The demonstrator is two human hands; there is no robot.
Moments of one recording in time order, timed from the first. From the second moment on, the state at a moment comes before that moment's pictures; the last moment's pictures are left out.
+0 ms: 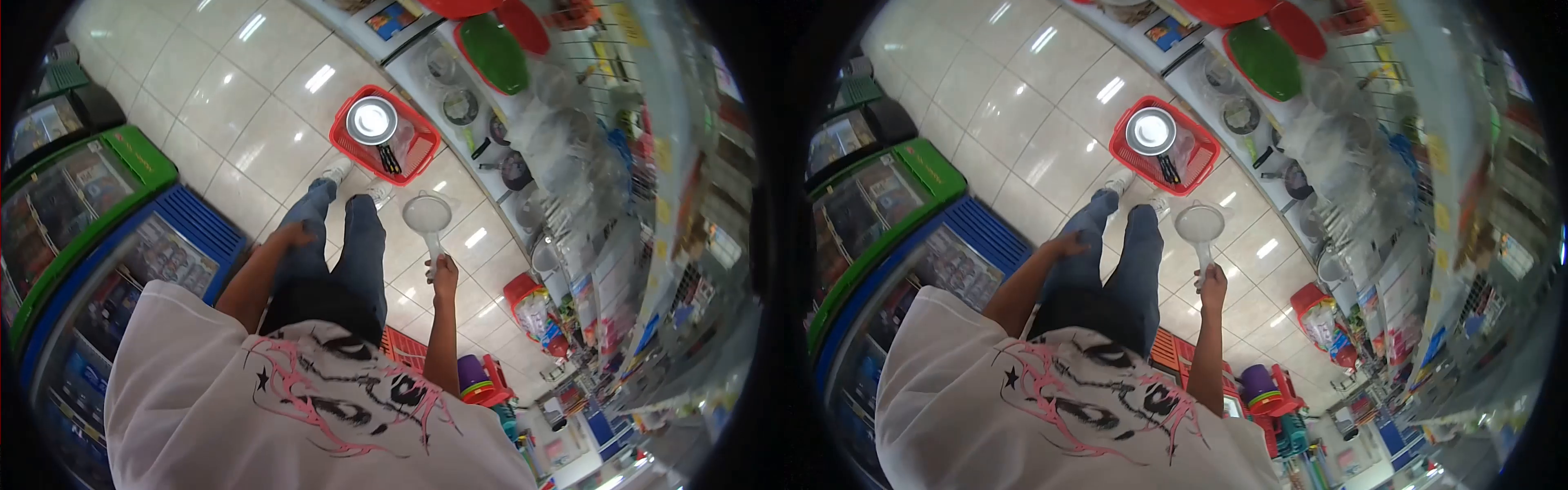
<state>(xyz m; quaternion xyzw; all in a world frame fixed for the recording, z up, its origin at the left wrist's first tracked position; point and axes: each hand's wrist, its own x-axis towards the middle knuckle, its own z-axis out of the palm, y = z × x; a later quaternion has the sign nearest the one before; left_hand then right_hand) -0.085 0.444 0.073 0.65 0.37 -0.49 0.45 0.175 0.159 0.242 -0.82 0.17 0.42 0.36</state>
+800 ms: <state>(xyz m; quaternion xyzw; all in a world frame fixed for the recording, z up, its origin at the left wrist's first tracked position) -0.063 0.292 0.009 0.59 0.56 -0.54 0.22 0.257 0.221 -0.263 -0.88 0.04 0.32 0.36</state>
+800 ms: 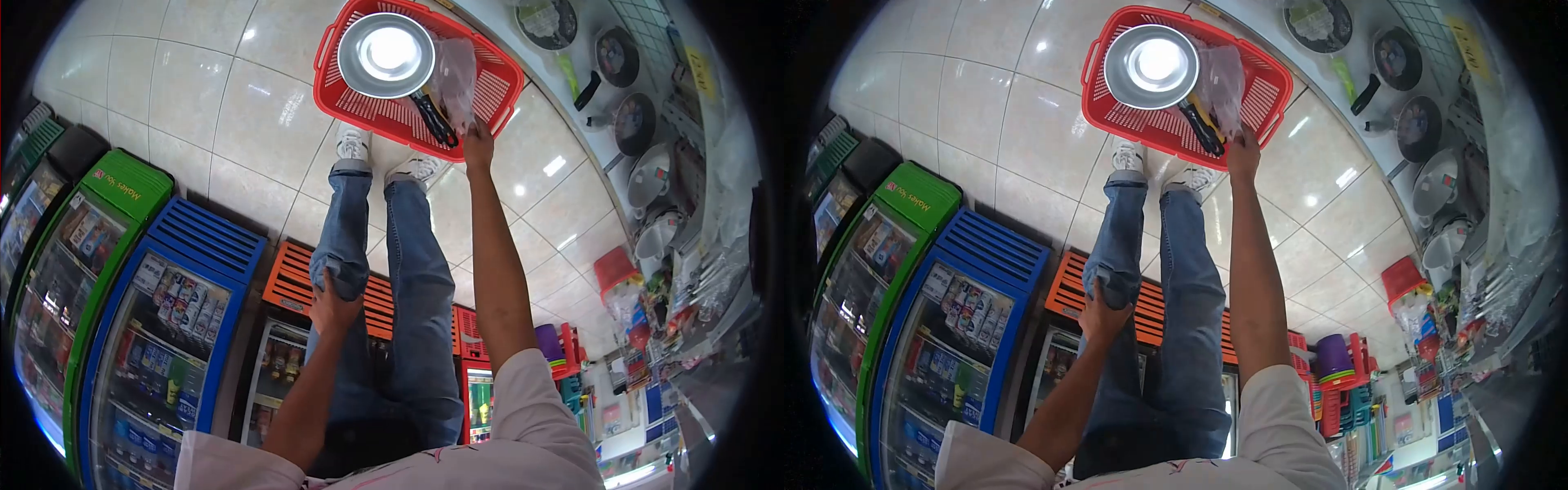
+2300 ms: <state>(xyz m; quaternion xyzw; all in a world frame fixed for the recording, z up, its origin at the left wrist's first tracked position) -0.072 0.295 0.005 0.58 0.55 -0.56 0.21 0.298 0.243 -0.314 -0.91 -0.15 0.39 -0.01</state>
